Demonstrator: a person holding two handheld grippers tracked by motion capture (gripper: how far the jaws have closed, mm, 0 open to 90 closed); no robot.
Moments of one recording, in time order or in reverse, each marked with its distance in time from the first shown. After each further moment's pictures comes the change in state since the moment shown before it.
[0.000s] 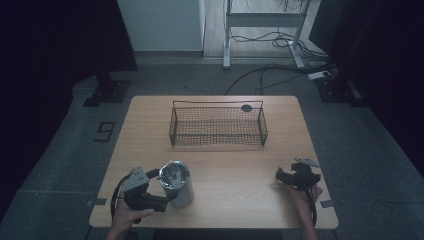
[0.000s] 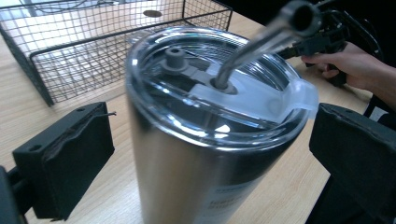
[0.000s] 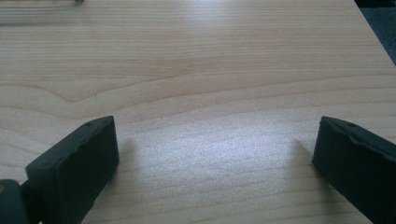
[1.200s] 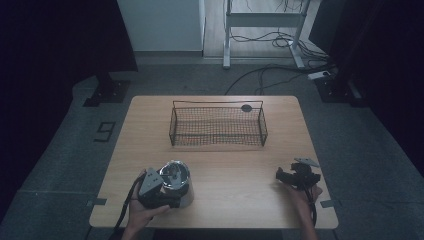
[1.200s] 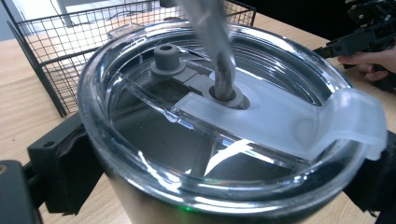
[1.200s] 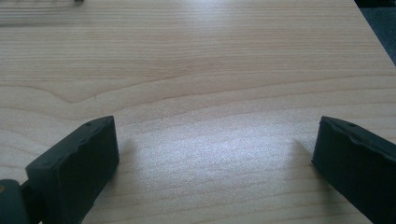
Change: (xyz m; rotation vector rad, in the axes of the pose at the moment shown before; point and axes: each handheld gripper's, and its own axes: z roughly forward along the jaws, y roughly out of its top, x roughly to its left) left arm -0.014 -0.006 0.030 -0.030 0.129 0.046; right arm 0.000 0.000 0.000 0.002 -0.001 0.000
